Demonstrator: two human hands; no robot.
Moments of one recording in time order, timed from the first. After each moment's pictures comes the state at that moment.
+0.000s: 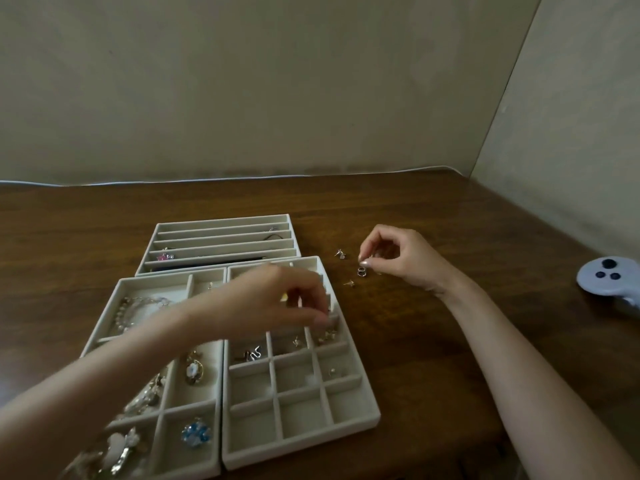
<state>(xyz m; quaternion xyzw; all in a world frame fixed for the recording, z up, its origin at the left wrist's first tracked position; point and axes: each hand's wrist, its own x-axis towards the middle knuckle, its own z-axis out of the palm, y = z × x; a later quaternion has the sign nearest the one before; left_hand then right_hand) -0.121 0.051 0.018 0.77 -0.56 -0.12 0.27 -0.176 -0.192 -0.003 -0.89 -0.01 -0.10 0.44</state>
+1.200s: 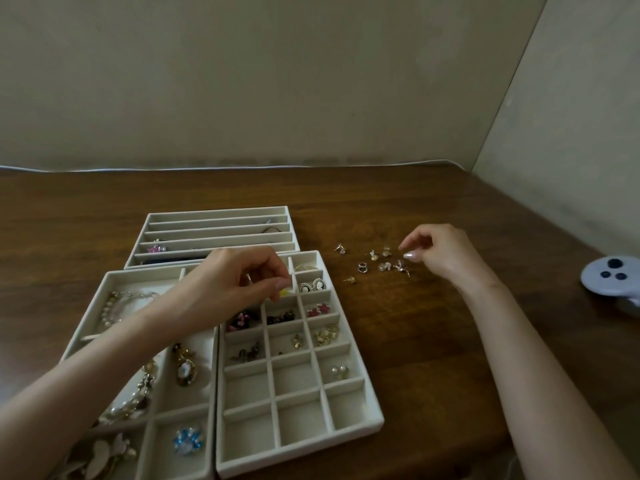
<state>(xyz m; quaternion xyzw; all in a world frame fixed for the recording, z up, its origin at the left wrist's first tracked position) -0.098 0.076 -0.001 0.79 -0.47 -0.06 0.39 -0.179 -0.219 -0.003 -0.93 0.25 -0.12 0.25</state>
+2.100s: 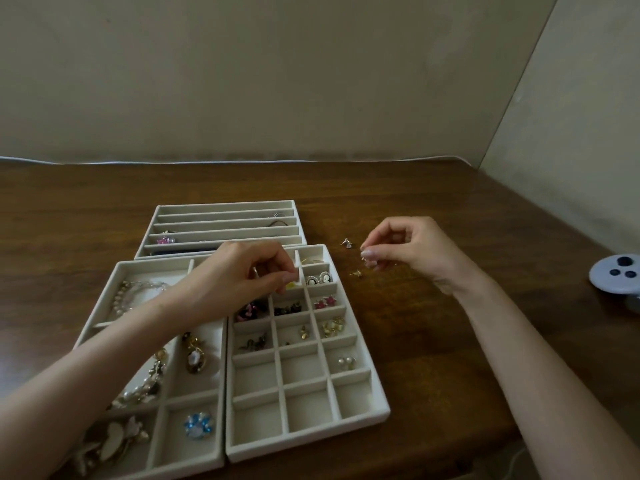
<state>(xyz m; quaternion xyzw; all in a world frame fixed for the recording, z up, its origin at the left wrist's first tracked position) -0.098 0.077 -0.001 0.80 -0.47 -0.05 0.37 -0.185 -0.172 0.011 -0.84 0.04 -0.08 0.53</state>
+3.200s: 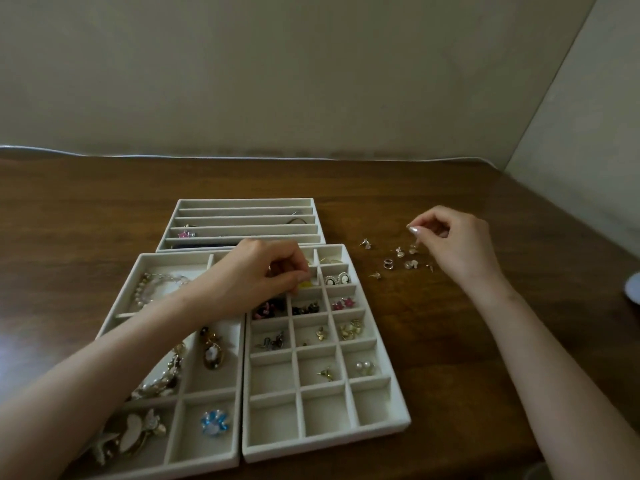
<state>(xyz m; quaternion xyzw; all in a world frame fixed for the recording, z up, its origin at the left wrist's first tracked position) -0.095 0.075 -0.006 0.81 -0.47 -0.03 0.35 -0.172 -0.192 -0.006 -0.92 0.13 -0.27 0.26</state>
